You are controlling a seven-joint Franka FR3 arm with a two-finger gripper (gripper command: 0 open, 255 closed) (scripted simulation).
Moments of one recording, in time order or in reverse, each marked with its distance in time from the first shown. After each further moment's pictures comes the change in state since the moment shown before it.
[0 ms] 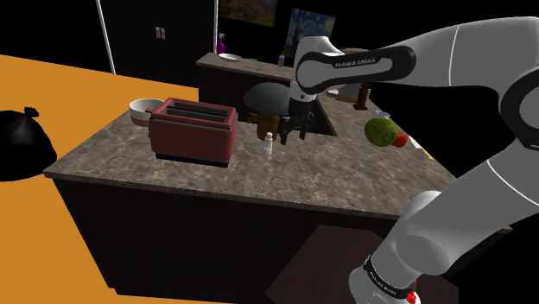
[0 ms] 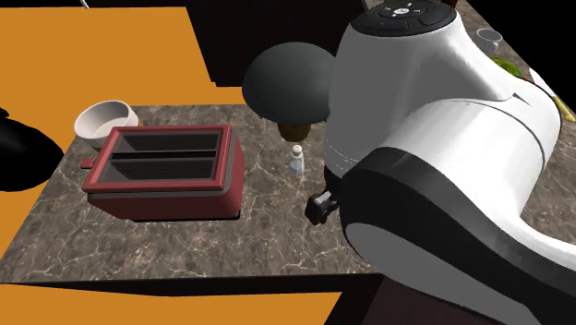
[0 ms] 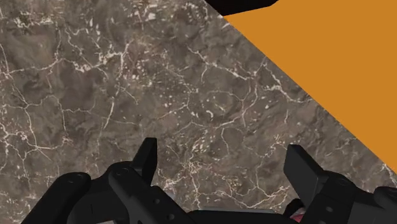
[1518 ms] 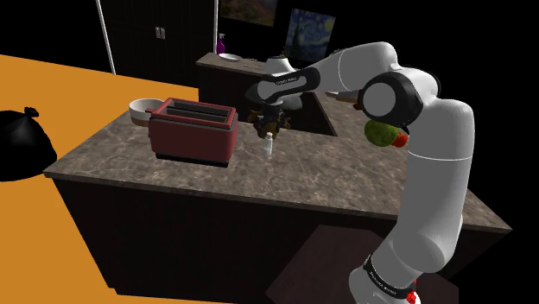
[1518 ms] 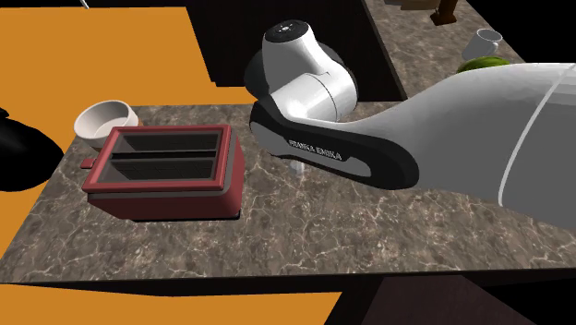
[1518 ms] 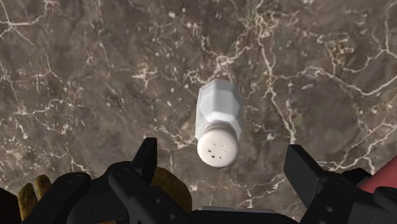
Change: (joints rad) arm -0.074 0.667 -0.059 0.564 -0.015 0.169 0.007
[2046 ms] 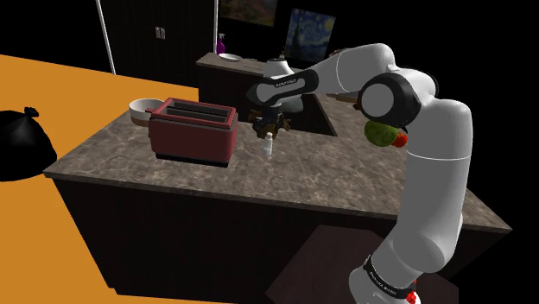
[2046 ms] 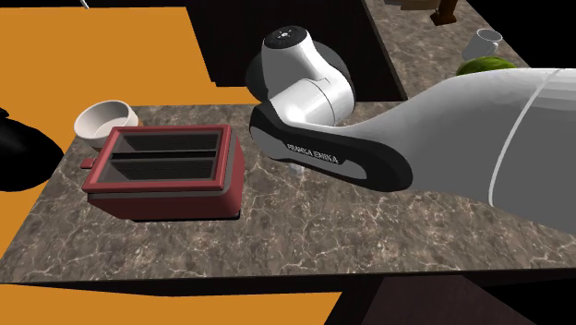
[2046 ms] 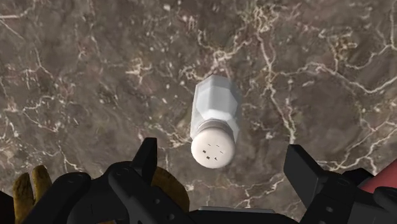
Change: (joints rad) arm 0.000 0.012 0.004 -0.007 0.000 0.031 0.000
